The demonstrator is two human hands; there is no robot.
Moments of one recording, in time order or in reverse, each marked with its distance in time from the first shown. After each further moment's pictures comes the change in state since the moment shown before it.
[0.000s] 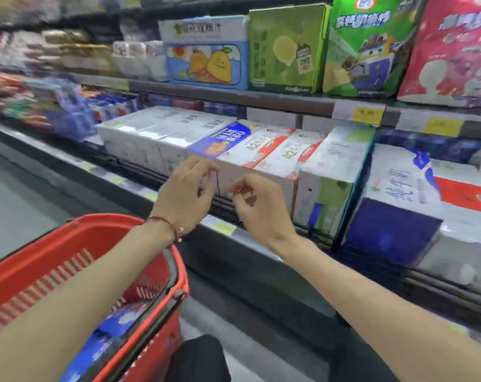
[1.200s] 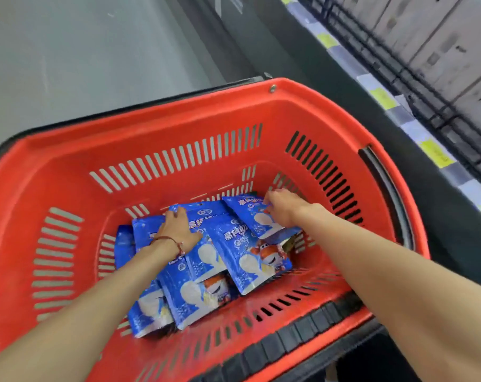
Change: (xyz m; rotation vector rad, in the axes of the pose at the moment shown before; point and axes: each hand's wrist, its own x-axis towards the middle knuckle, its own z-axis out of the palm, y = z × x) left_hand -0.380 -0.299 -0.038 0.089 -0.695 -1.422; right_hand -0.079 0.060 0.416 -0.649 -1.467 0.021
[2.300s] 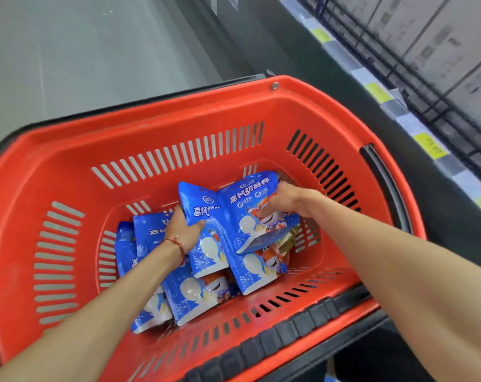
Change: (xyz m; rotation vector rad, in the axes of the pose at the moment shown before) left_hand -0.025 0.019 0.013 -0.906 0.141 -0.011; right_hand -0.001 0.006 -0.007 0.661 -0.160 0.268
